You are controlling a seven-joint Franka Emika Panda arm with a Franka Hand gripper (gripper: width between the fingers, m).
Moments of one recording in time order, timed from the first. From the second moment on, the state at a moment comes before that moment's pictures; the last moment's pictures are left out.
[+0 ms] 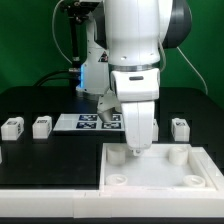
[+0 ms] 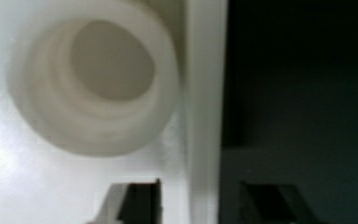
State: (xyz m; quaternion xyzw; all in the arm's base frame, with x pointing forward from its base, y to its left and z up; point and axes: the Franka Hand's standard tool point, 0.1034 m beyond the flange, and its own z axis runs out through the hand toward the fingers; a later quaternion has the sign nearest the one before) arm 0.501 0.048 0.015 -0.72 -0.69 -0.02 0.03
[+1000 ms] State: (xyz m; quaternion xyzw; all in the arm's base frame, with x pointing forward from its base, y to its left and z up) arm 0.501 0.046 0.016 -0.72 -0.69 -0.02 0.03
